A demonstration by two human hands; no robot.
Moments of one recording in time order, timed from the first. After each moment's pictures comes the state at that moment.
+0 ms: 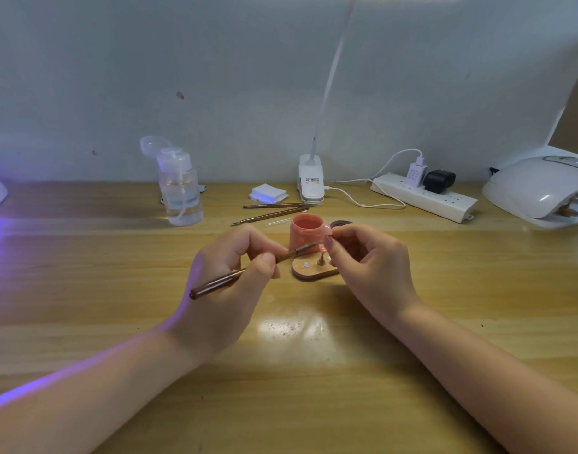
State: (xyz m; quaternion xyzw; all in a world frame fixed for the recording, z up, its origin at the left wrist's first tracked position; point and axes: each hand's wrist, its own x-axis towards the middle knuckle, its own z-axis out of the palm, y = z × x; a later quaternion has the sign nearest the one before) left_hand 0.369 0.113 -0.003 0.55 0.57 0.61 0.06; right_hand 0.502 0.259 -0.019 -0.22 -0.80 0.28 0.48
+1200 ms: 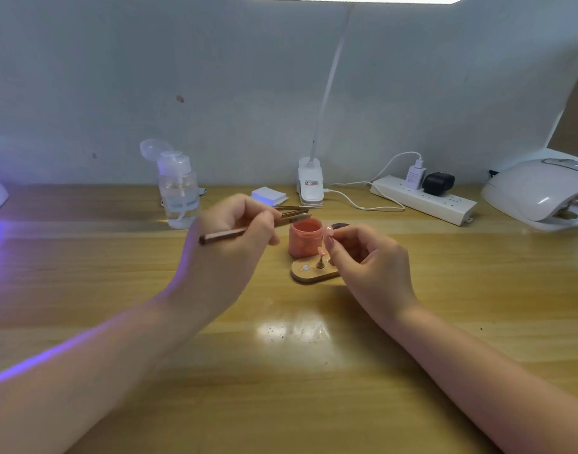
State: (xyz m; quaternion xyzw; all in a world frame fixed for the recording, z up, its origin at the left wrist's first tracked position) left_hand 0.362 0.132 0.024 0.48 0.61 0.63 0.06; right_hand 0.501 0.262 -0.021 -0.24 -0.78 0.30 0.49
